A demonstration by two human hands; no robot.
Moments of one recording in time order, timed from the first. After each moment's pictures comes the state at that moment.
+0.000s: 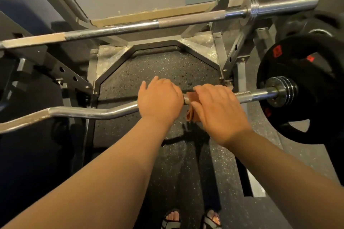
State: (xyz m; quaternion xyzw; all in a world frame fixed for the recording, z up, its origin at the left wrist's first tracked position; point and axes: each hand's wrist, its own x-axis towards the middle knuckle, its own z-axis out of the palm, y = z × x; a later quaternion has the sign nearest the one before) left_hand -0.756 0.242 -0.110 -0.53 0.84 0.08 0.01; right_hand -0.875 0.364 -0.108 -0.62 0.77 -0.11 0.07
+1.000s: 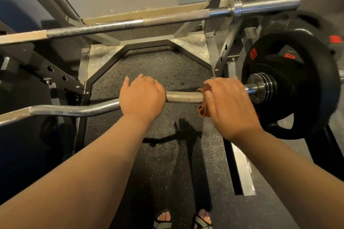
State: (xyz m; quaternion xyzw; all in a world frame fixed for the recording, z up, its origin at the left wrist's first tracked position) left_hand -0.760 0.238 -0.119 -0.53 0.85 0.04 0.00; right_hand -0.923 0.391 -0.108 -0.56 0.81 -0.17 0.09
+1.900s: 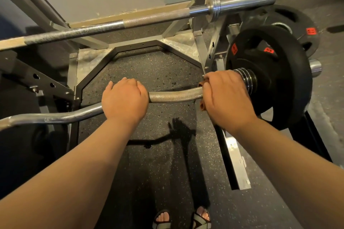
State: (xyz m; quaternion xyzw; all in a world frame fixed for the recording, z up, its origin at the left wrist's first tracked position) left_hand -0.763 0.241 -0.122 -0.54 0.84 0.03 -0.05; right_hand -0.952 0.397 -0.103 -0.54 0.83 -0.14 0.03
